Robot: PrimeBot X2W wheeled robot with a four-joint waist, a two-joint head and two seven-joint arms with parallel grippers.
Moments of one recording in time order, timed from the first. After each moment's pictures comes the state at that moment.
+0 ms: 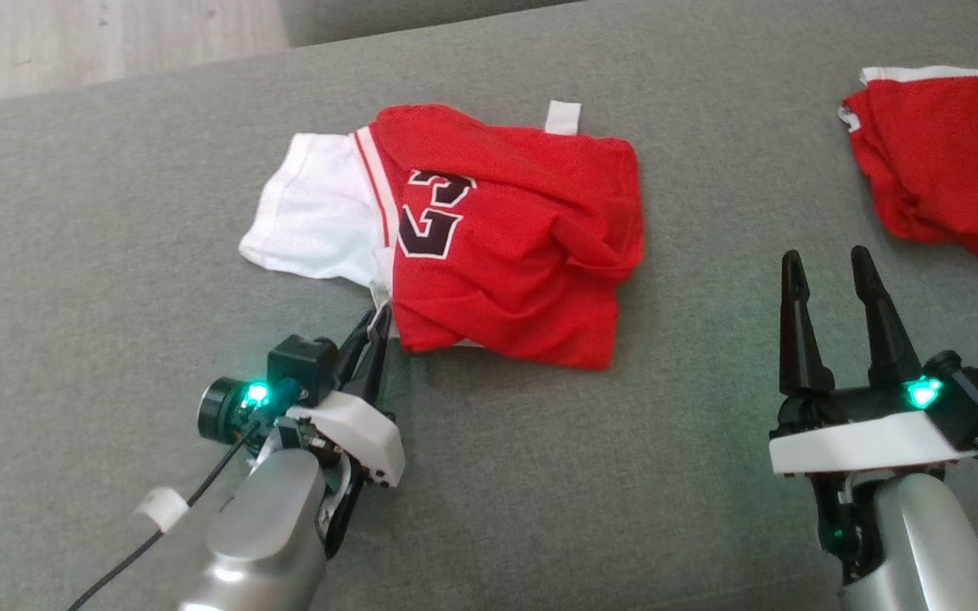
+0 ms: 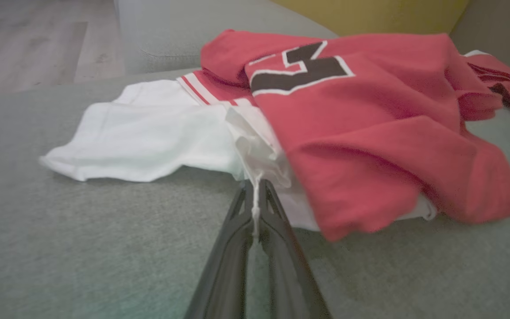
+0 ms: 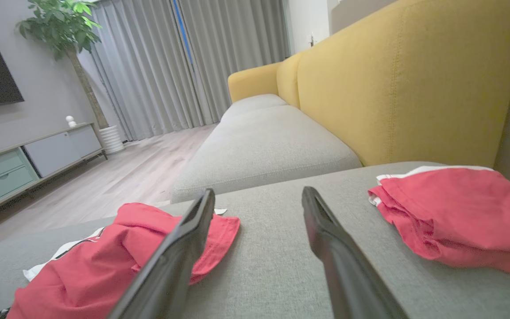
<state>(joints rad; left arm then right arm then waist) -0.53 0.05 -0.51 0.85 -0.35 -0.06 -0.22 -0.12 -0.05 0.05 0.14 0.24 0.13 -0.26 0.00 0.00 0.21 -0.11</state>
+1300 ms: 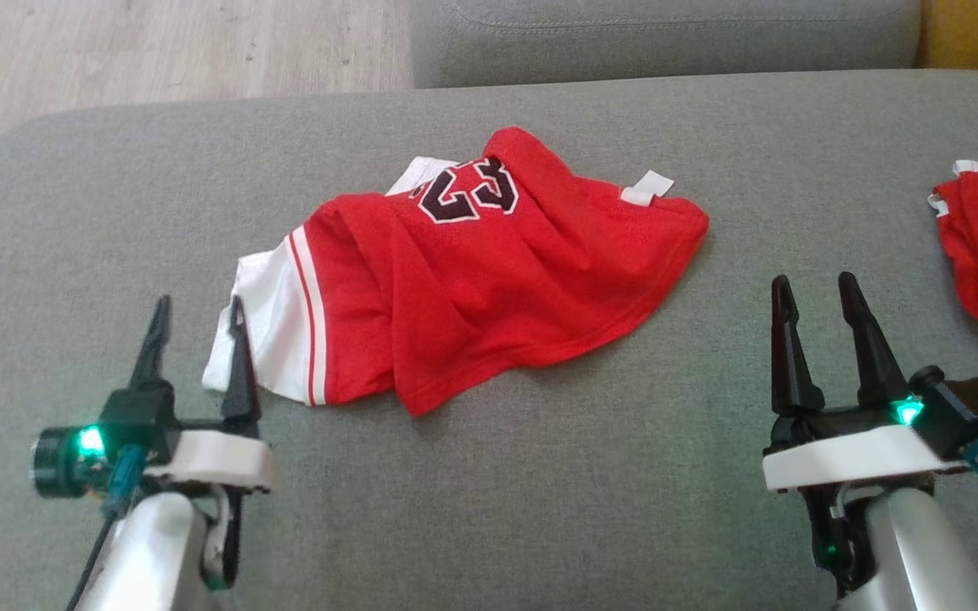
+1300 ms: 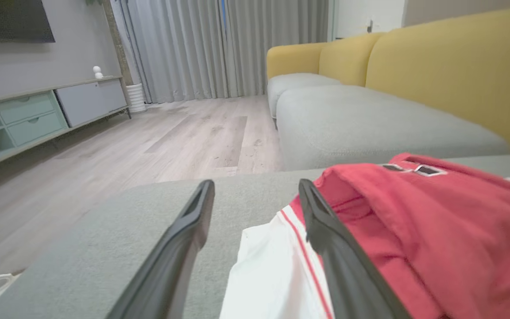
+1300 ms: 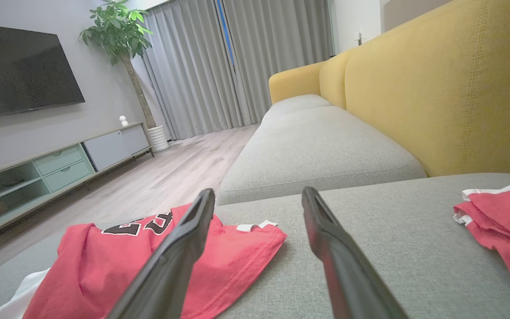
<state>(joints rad) -0.26 0.20 -0.22 0.42 -0.23 0.10 -0.25 -0.11 -0.05 0.06 0.20 0.25 0.13 -0.26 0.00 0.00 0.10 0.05</state>
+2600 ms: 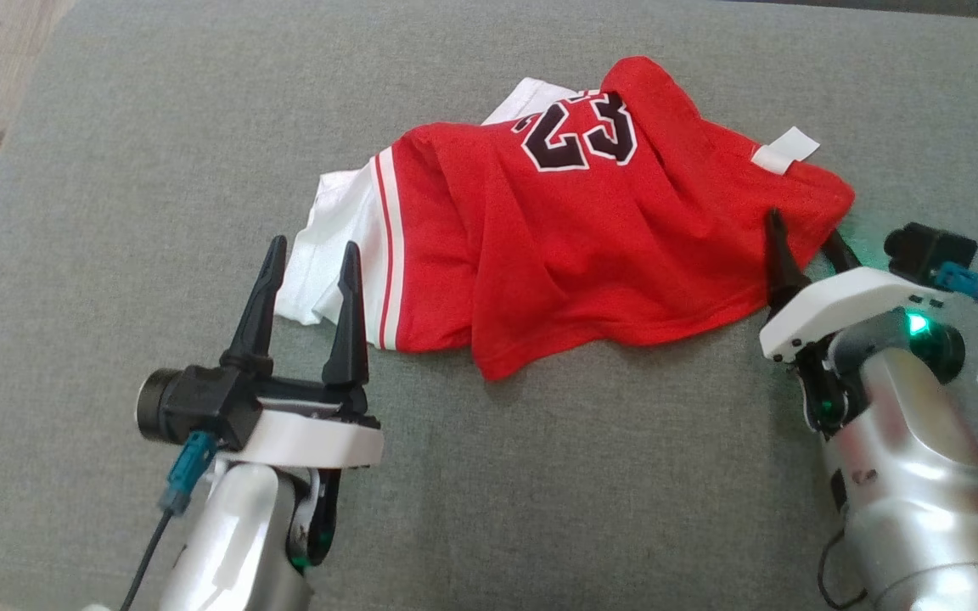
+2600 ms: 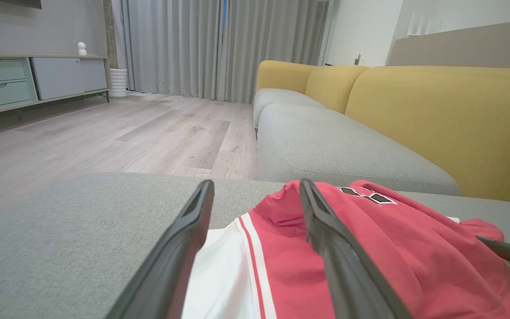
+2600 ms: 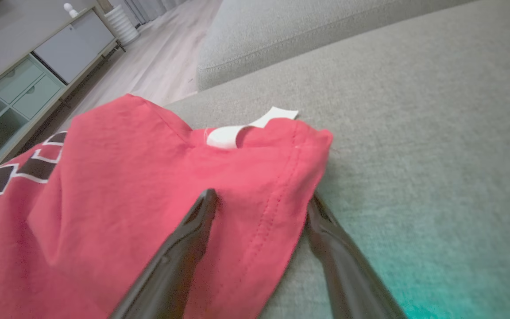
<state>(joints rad) -0.26 0.04 -0.27 0.22 -0.25 -0.02 -0.26 -0.58 -0.05 -0.04 0.86 0.33 0.13 -0.06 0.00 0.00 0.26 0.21</state>
